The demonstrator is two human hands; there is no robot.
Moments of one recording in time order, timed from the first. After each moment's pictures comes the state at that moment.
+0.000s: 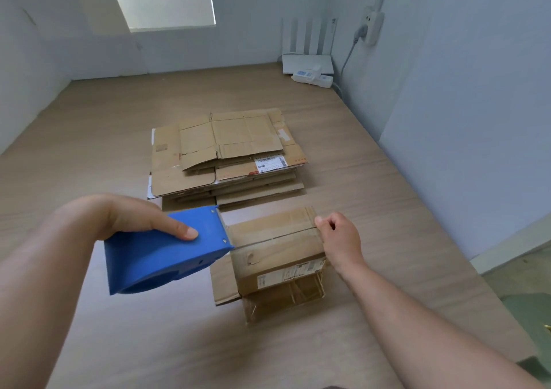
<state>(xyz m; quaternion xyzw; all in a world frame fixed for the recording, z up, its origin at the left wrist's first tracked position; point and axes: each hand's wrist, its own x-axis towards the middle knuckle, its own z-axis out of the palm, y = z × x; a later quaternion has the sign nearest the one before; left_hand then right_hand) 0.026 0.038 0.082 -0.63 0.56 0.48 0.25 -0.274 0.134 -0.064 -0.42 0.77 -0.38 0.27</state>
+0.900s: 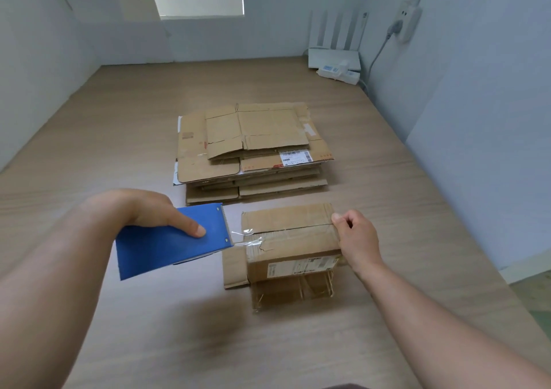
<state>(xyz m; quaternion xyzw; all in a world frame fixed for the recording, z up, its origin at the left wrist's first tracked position) 0.052 0.038 0.061 -0.69 0.58 0.35 0.25 -0.260 0.128 -0.063 -0.45 0.78 -0.37 0.25</state>
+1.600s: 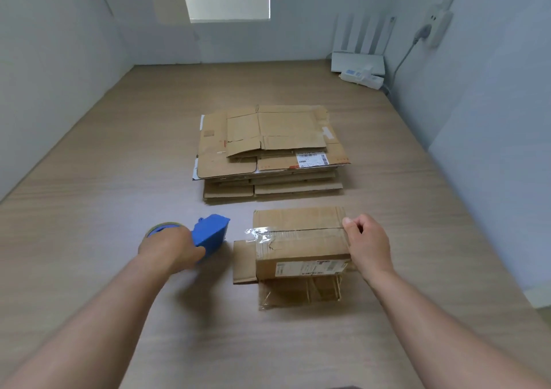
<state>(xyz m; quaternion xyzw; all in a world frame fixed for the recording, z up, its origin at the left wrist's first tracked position) 0.060 0.085 -0.033 -0.73 0.64 0.14 0.19 -0.261 0.127 -0.068 -0.48 0.78 -0.34 0.23</state>
